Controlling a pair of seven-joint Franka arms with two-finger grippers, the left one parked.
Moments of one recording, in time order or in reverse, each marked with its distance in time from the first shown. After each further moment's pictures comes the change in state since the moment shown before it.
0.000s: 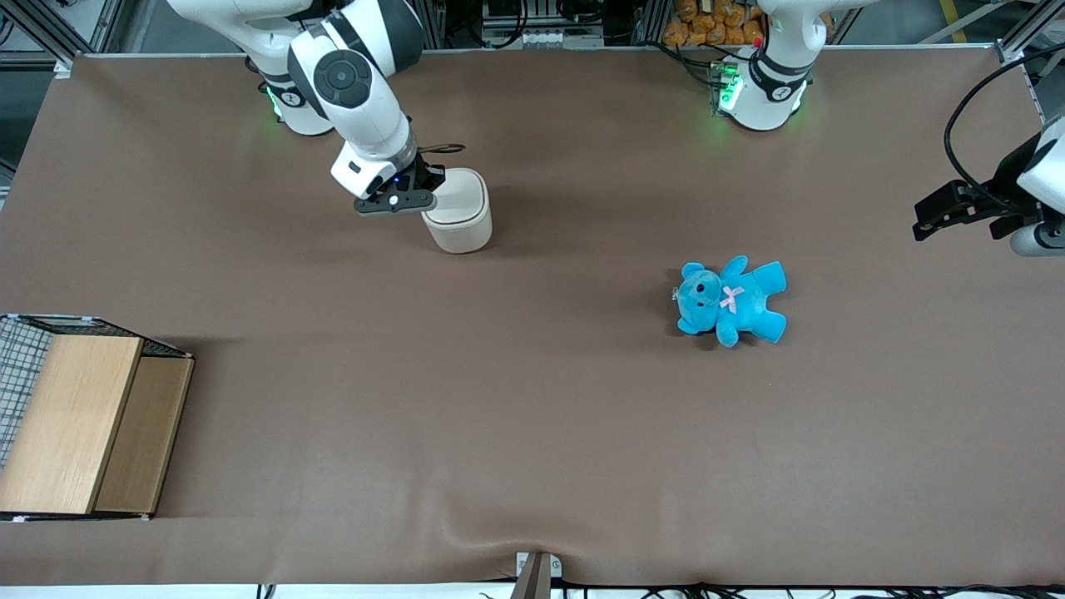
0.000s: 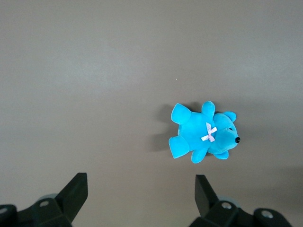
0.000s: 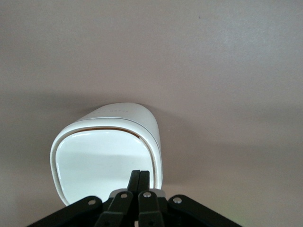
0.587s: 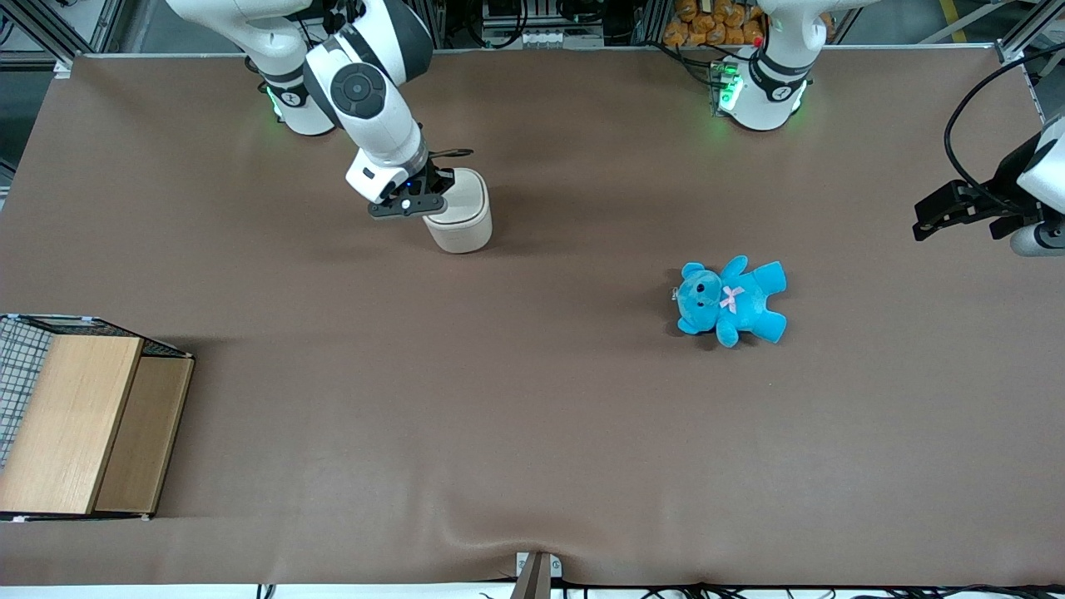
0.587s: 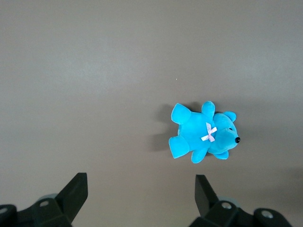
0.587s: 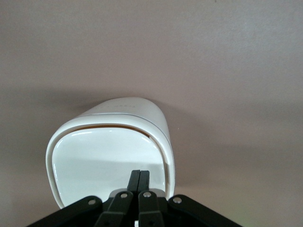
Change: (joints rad) arm 0.030 0.052 0.000 -0.020 0.000 0.058 0.020
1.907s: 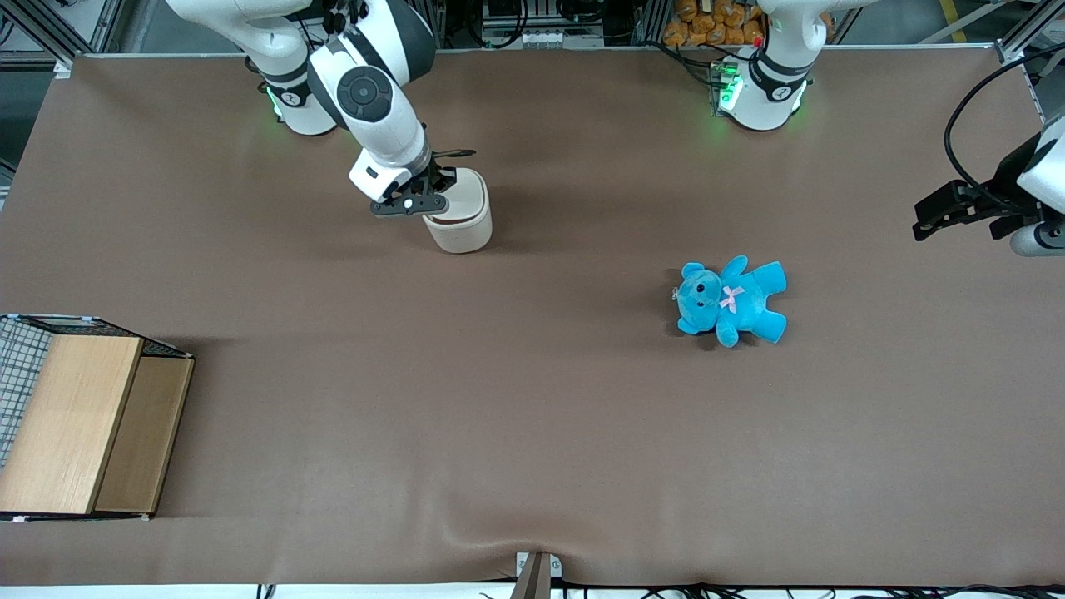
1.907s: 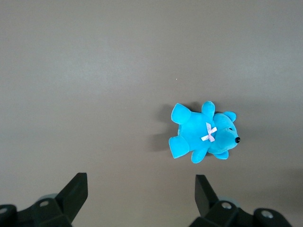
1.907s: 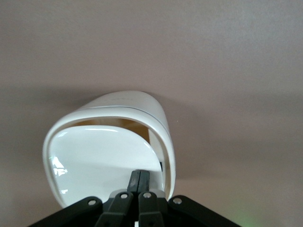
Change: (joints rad) arm 0.004 0.001 0.000 0.033 -0.001 -0.057 0.040
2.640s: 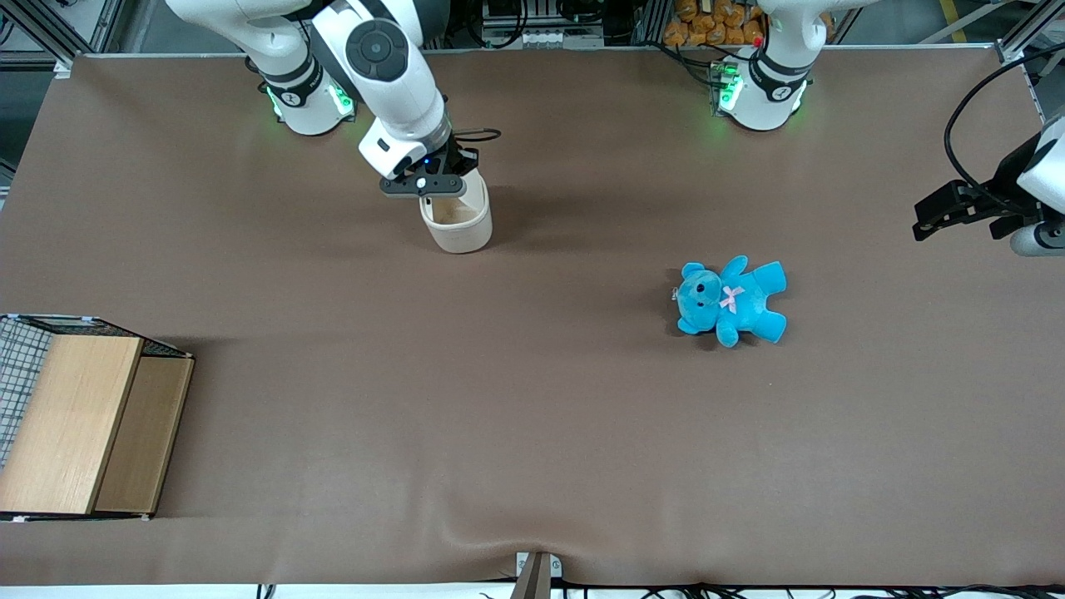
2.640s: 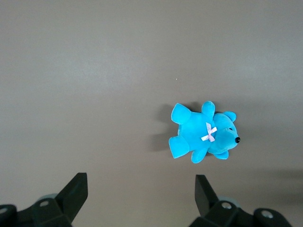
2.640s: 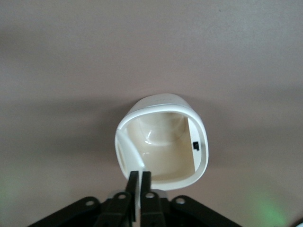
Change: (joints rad) arm 0.040 0.003 0.002 0.231 0.001 -0.195 0.186
